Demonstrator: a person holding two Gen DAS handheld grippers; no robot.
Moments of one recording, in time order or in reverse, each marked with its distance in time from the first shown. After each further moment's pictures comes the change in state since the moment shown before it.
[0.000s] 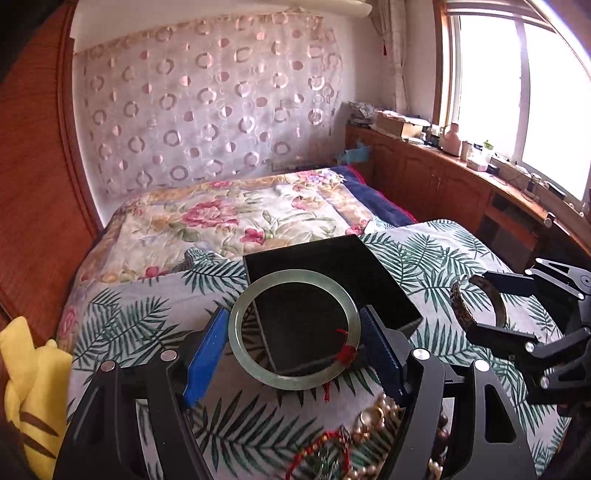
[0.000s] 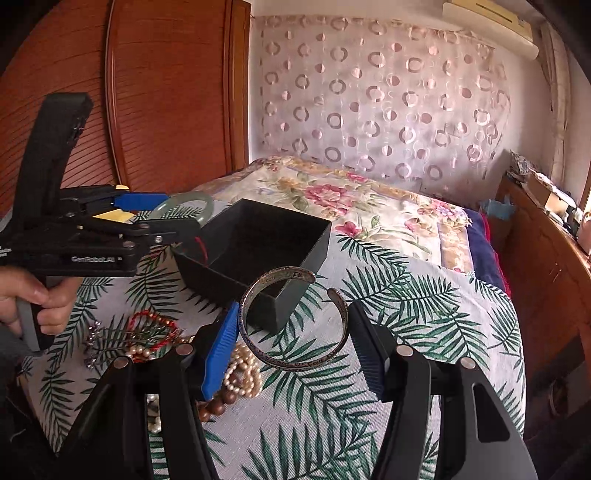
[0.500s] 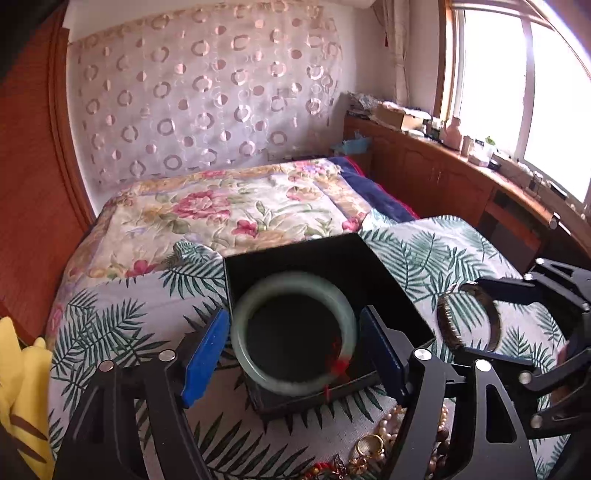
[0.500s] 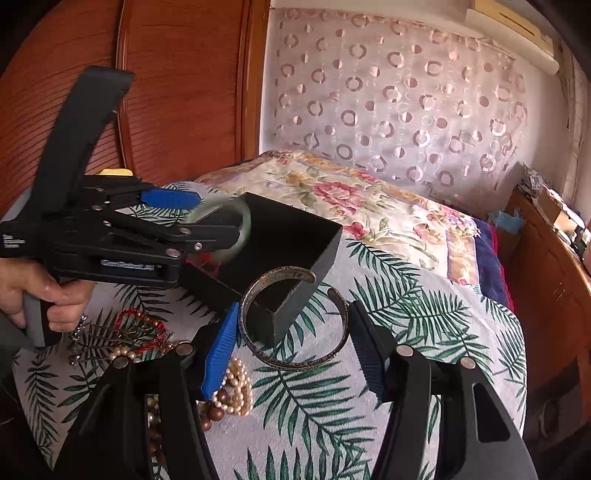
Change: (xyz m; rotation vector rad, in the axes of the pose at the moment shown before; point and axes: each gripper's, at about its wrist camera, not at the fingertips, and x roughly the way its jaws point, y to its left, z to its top) left arm 0.029 -0.005 0.011 -0.018 0.023 -0.018; right arm 0.025 0.005 0.010 -0.074 0.024 0.019
